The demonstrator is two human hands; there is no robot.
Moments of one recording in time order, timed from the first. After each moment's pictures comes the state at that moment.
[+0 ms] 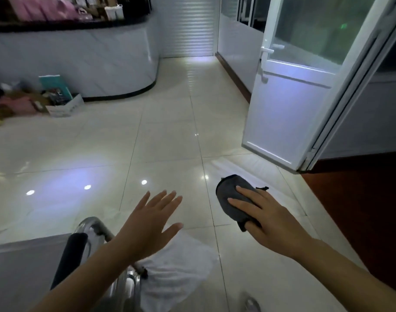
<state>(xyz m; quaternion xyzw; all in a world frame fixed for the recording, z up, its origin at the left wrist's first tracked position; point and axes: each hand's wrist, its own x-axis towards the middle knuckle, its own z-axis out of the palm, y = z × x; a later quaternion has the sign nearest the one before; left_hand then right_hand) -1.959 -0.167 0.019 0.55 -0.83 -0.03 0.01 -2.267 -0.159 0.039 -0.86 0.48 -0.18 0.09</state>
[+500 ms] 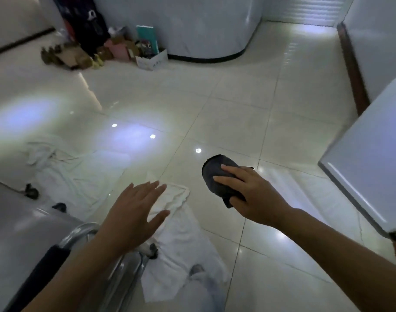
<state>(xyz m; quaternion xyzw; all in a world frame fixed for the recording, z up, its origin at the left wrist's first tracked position) -1.931 -0.308 0.028 0.77 -0.64 -0.07 0.05 -2.167 -0.489 0.017 -0.95 0.23 -0.16 0.17</state>
